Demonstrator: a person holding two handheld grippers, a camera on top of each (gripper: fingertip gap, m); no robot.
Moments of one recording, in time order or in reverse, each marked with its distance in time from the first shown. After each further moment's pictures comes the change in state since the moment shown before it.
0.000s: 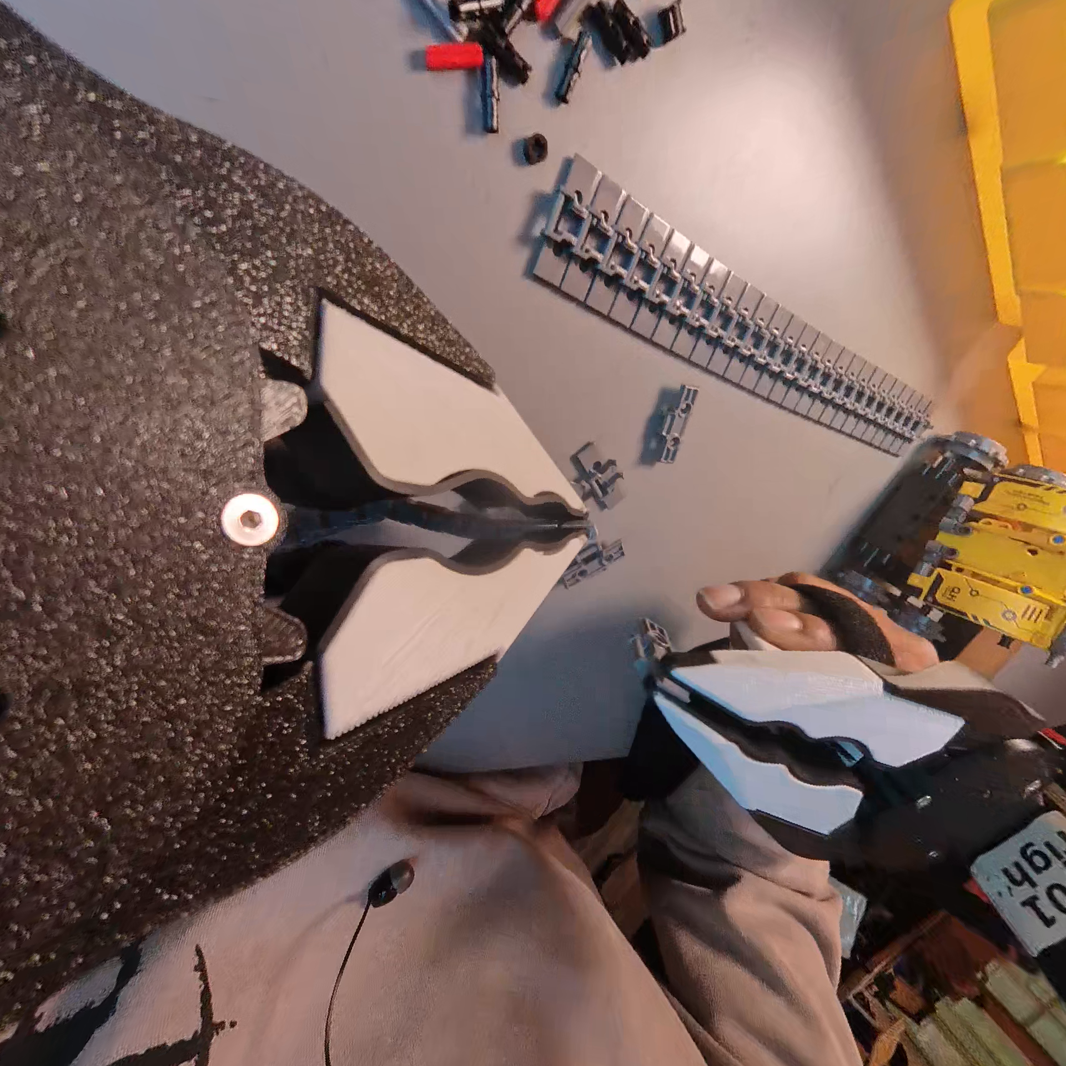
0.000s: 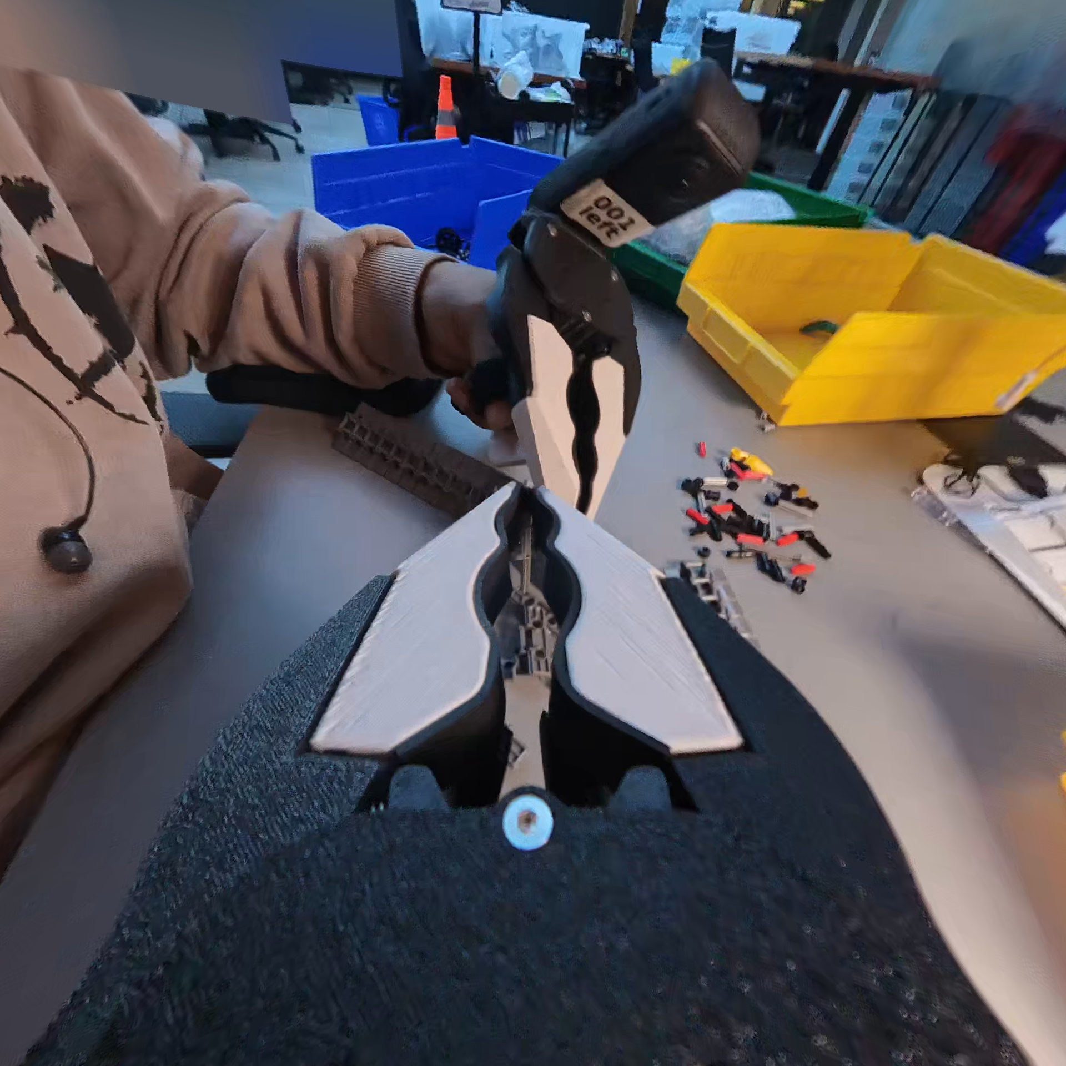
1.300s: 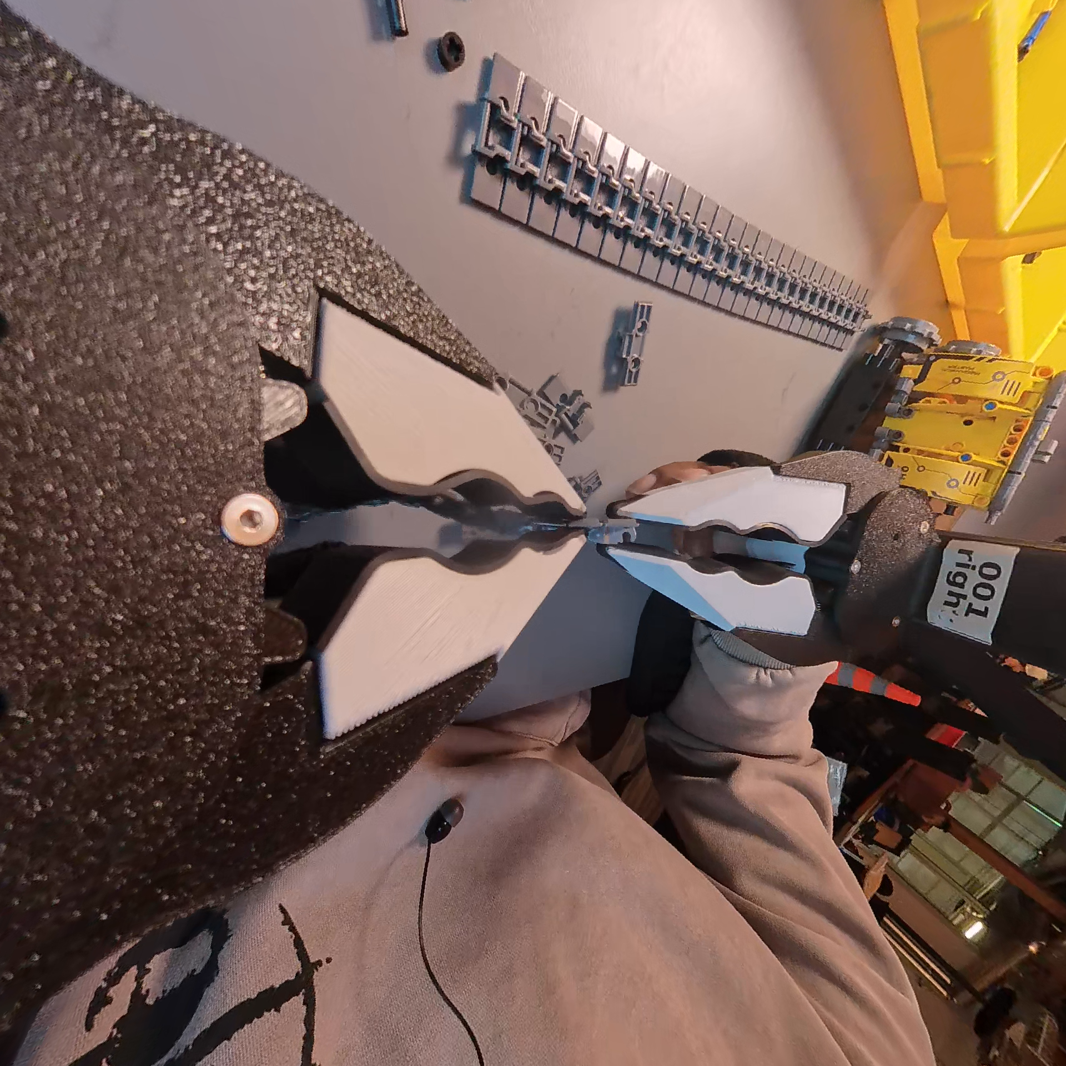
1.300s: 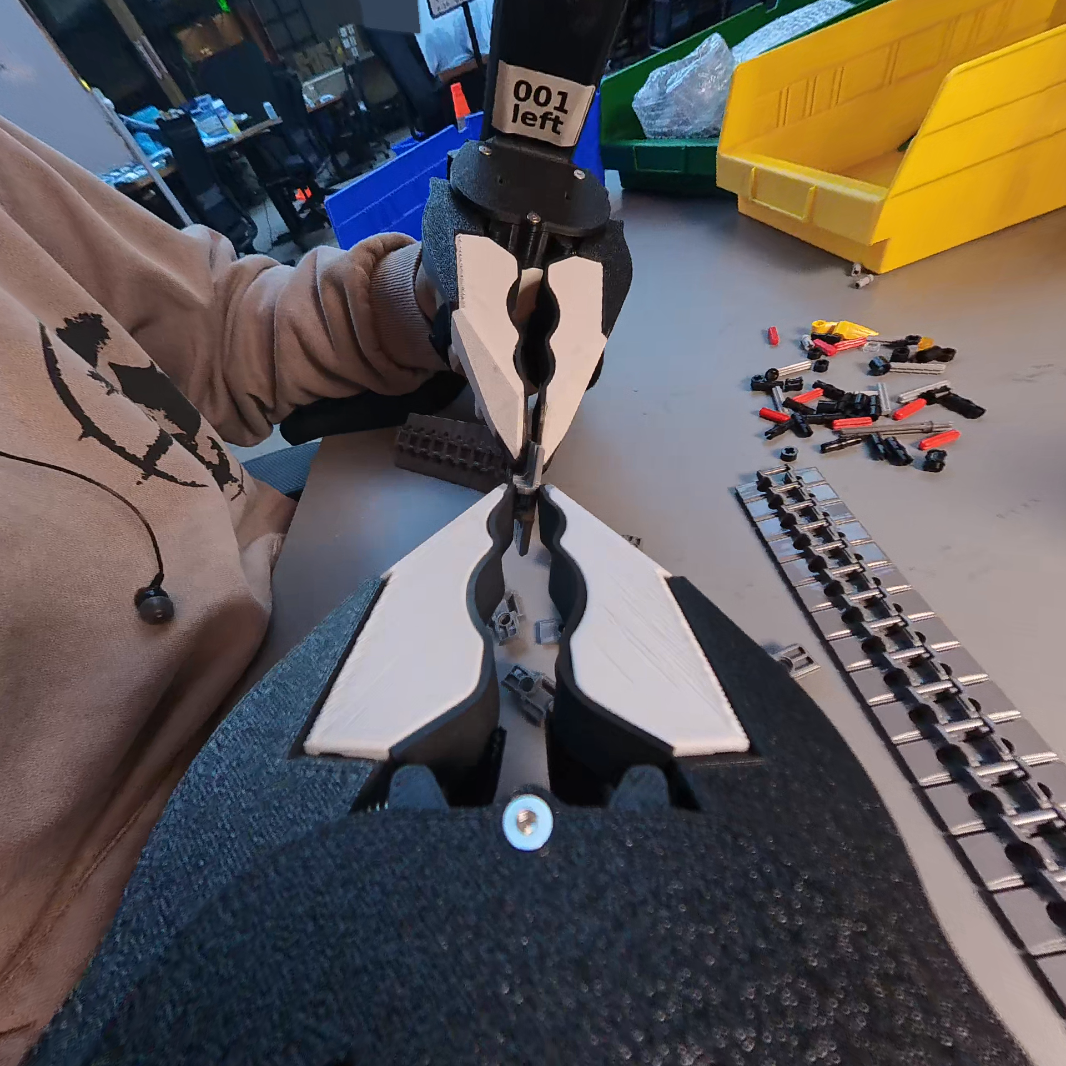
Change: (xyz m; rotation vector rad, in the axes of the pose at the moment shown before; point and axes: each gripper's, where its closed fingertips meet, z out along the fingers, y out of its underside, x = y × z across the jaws) left arm 0.027 -0.004 -0.002 0.069 0.175 0.091; right arm 0.003 0.029 0.007 -0.030 -0.105 0.351
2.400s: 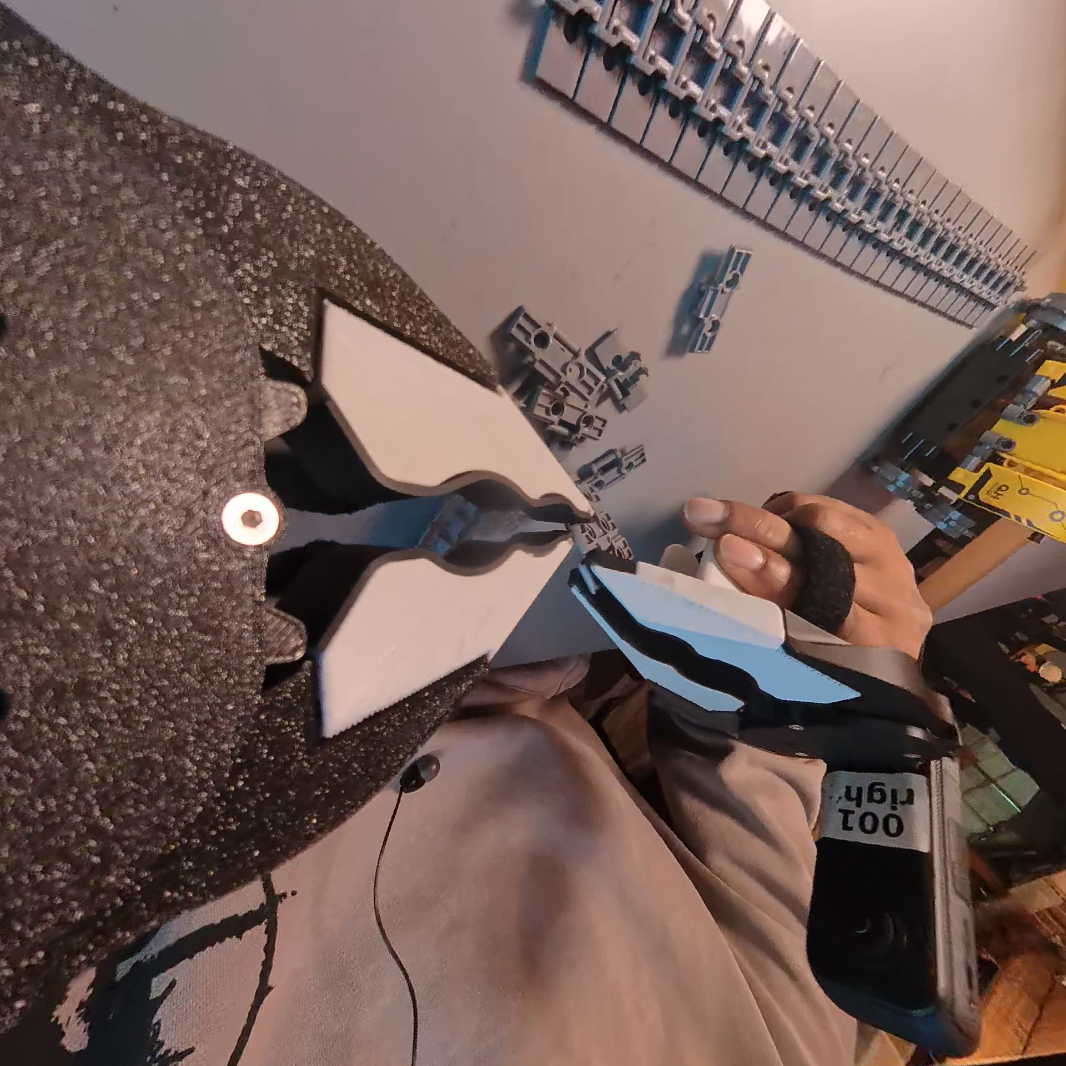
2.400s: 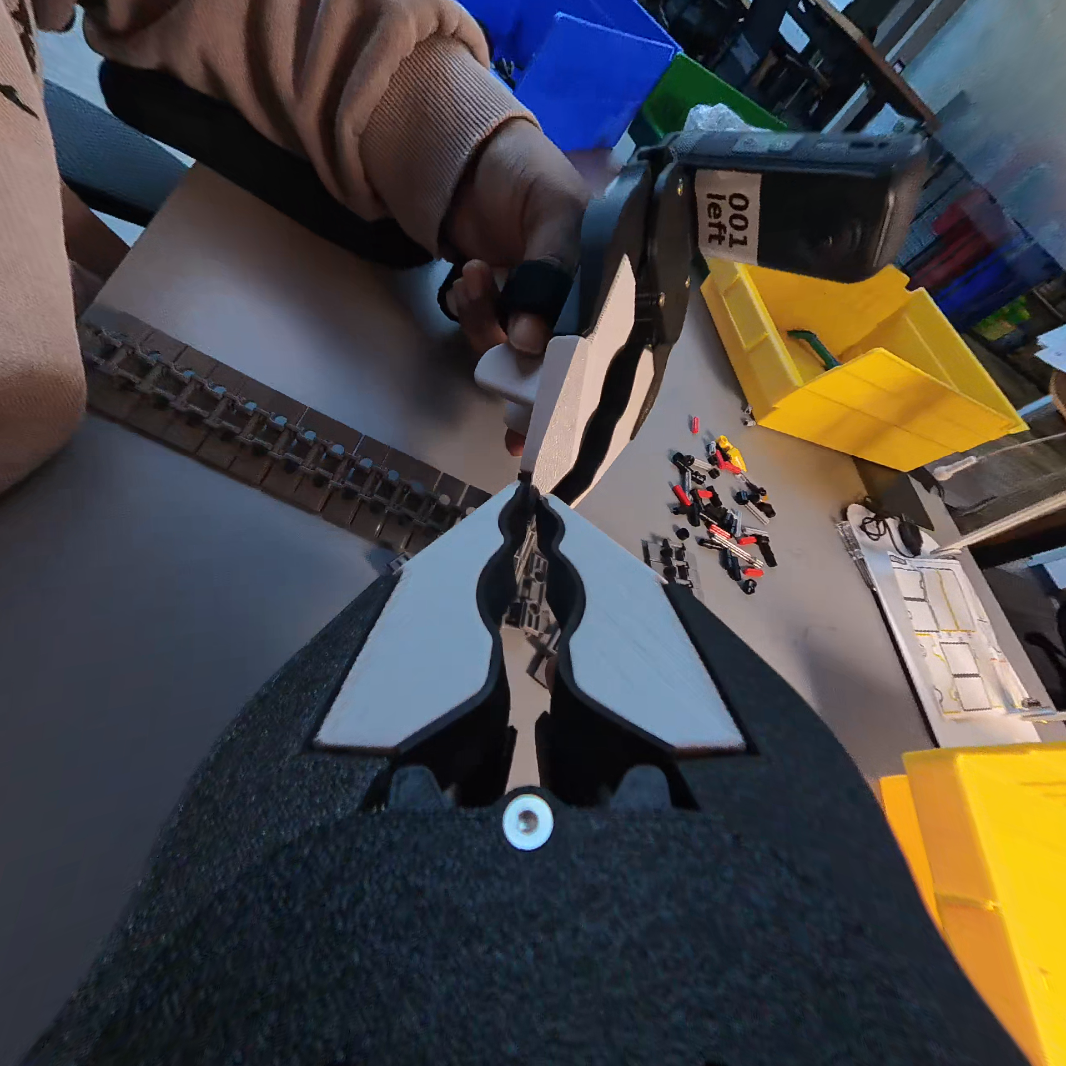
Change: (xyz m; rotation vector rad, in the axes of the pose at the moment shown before) left arm 0.001 0.018 0.015 -0.060 0.063 -0.224; right arm -0.019 0.011 0.009 -0.175 0.207 -0.720
